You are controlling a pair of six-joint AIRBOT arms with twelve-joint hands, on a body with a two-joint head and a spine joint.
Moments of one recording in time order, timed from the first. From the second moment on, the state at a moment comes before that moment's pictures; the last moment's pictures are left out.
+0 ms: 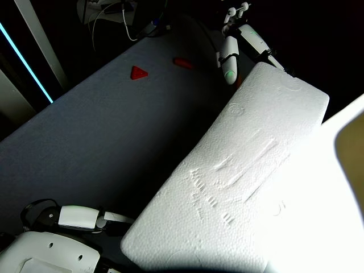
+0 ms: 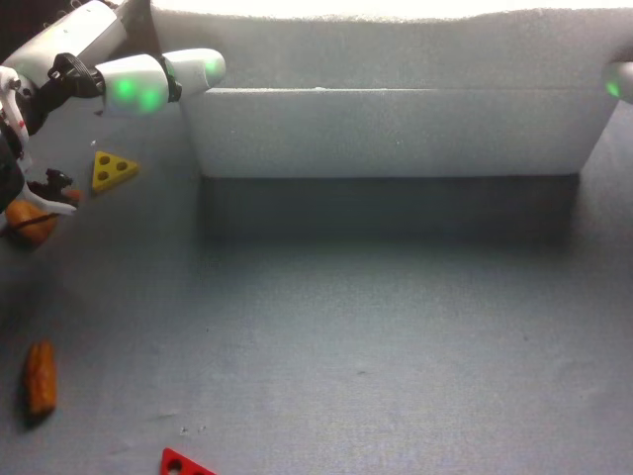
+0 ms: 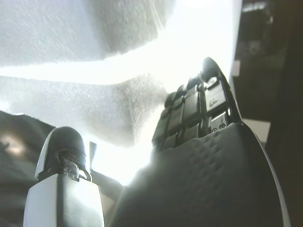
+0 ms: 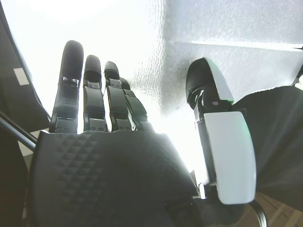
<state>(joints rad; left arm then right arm) 0.56 -1.18 1.51 -0.20 -0.70 0.37 -0.46 -1.00 1.33 0.43 0.68 -0.79</state>
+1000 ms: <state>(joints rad) 0.57 -1.19 1.51 -0.20 -0.70 0.37 -0.46 -1.00 1.34 0.45 0.67 -0.79</state>
